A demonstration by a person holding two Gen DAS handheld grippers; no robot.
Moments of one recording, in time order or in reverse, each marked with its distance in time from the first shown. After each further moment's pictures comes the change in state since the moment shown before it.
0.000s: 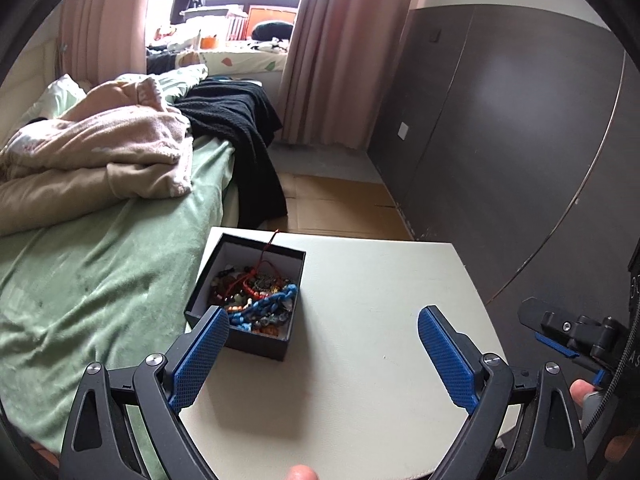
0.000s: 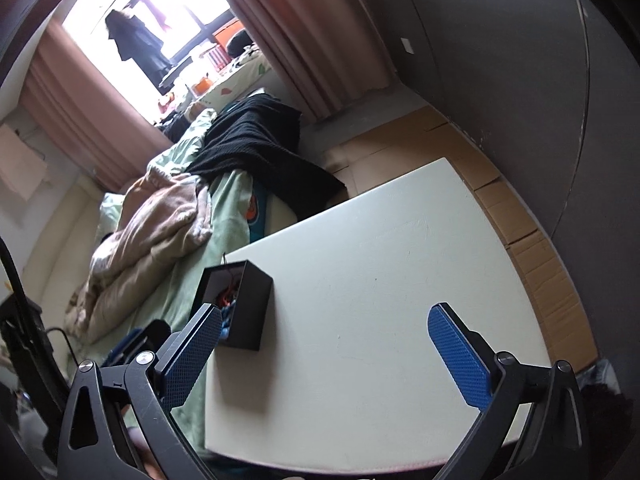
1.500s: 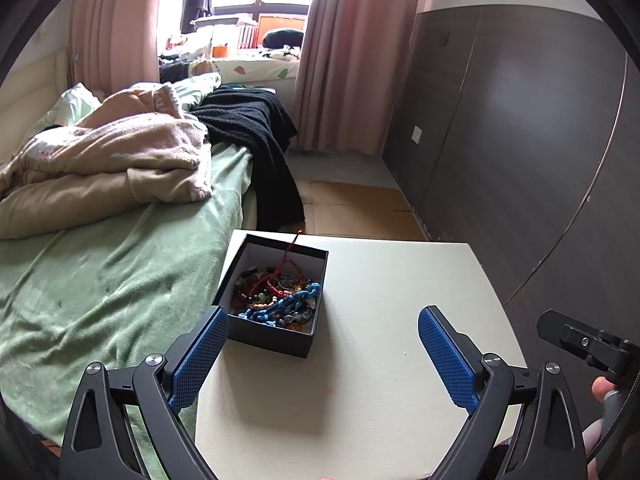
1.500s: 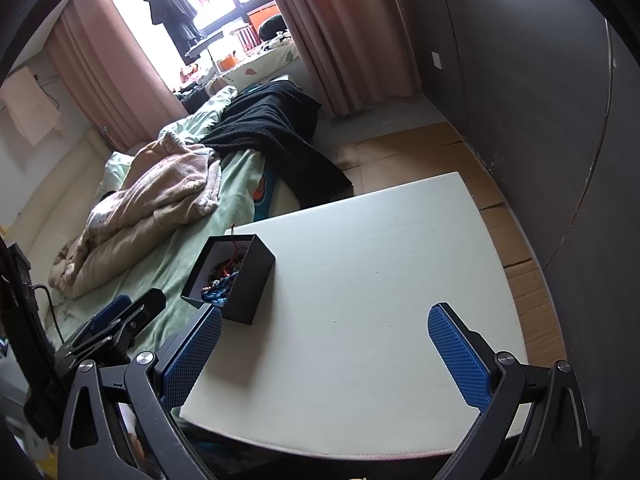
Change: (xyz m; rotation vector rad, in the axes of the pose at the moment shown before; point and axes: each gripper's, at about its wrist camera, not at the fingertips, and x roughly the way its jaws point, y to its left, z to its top) left arm -0.006 0.008 -0.006 0.017 -0.026 0.059; right arm -0.011 0.015 -0.008 -0.136 0.019 -0.018
